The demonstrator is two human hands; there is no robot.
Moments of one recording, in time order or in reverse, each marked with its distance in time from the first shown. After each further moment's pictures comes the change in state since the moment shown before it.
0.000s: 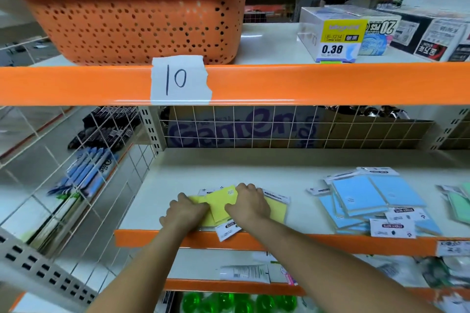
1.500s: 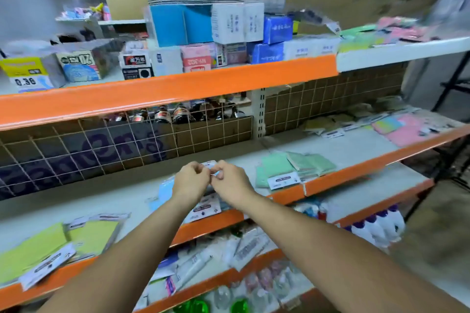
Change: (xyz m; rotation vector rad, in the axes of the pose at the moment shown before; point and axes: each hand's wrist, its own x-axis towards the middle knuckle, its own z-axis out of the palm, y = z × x) left_hand -0.248 0.276 0.168 -0.281 -0.033 0.706; right_hand -0.089 0.287 -0.208 0.403 0.346 0.044
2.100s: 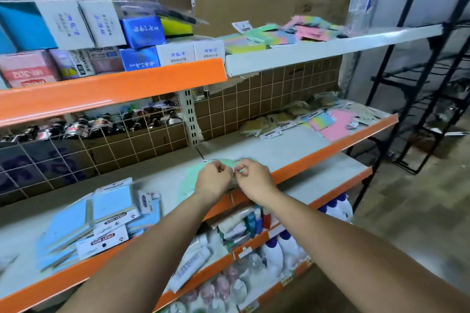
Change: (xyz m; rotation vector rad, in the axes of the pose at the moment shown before) left_hand -0.028 0.146 0.199 -0.056 -0.257 0.091; right_hand 0.006 0.174 -0.186 -0.070 0.201 0.163
